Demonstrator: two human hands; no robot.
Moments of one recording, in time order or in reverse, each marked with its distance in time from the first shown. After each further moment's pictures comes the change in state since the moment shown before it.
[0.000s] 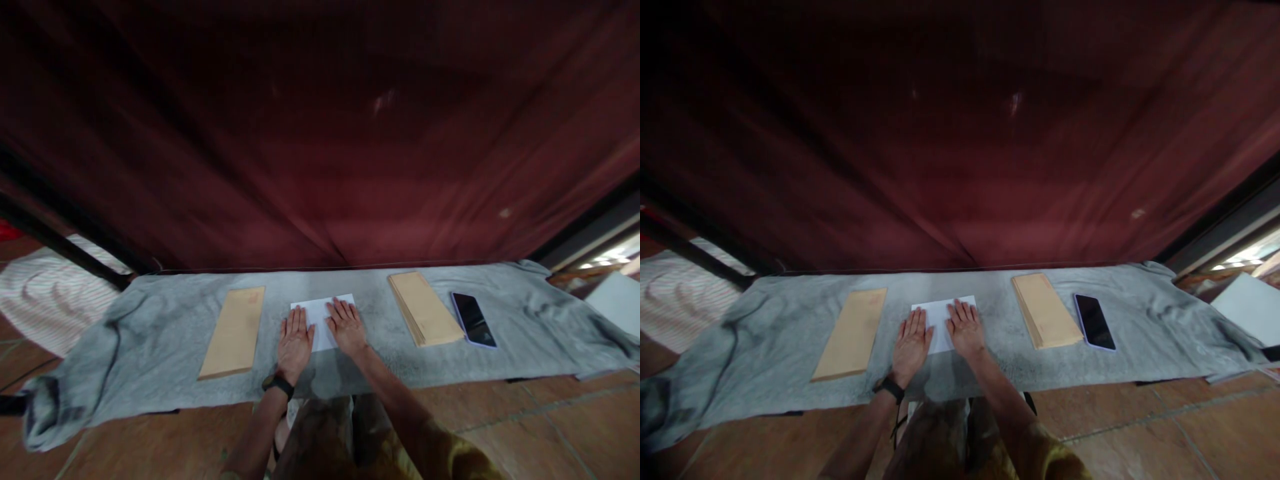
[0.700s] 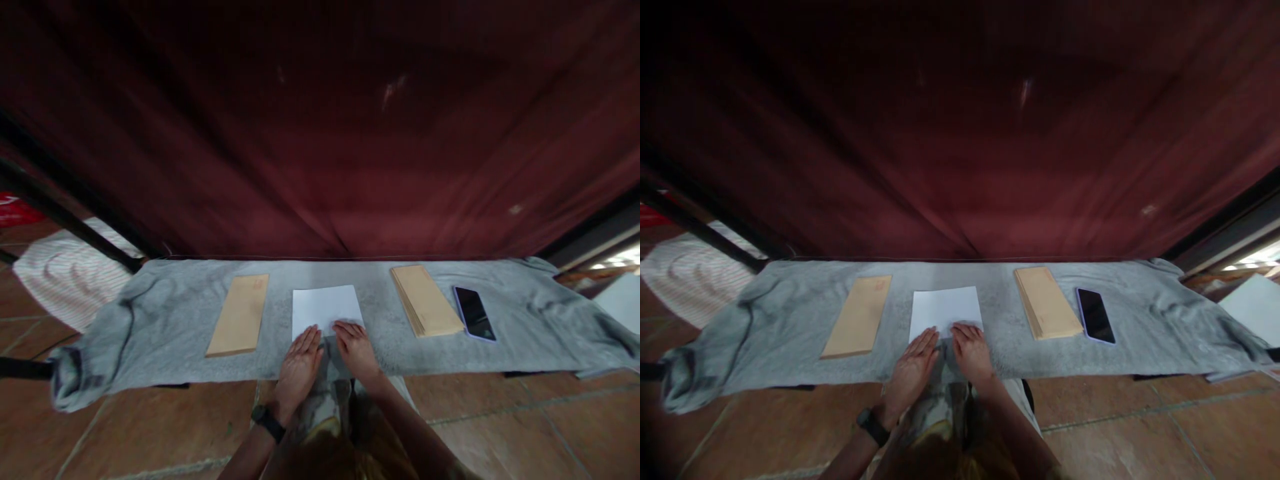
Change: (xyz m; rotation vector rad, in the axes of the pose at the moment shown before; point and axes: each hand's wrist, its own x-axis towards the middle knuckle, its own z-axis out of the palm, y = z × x) left_hand -0.074 0.019 -0.037 -0.141 -0.105 0.243; right_hand -0.068 -0.017 -0.041 0.280 -0.055 -0.046
